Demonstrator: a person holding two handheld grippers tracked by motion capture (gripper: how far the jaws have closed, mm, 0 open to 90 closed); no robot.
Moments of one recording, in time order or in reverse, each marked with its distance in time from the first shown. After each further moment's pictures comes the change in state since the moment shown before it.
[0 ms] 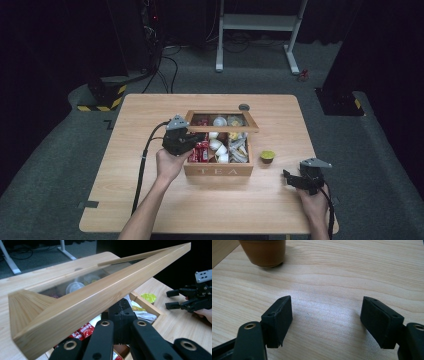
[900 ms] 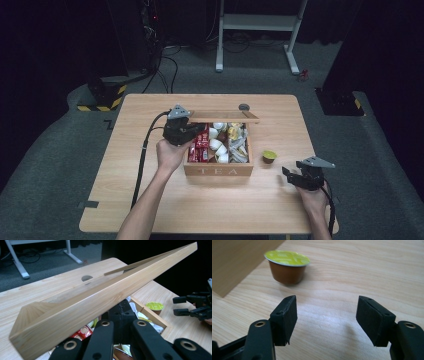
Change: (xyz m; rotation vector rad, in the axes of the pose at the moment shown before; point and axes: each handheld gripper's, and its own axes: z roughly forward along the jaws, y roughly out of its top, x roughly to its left) left arm 0.007 0.028 0.001 -0.008 0.041 0.012; right arm 0.001 0.005 -0.006 -0.078 0.075 -0.004
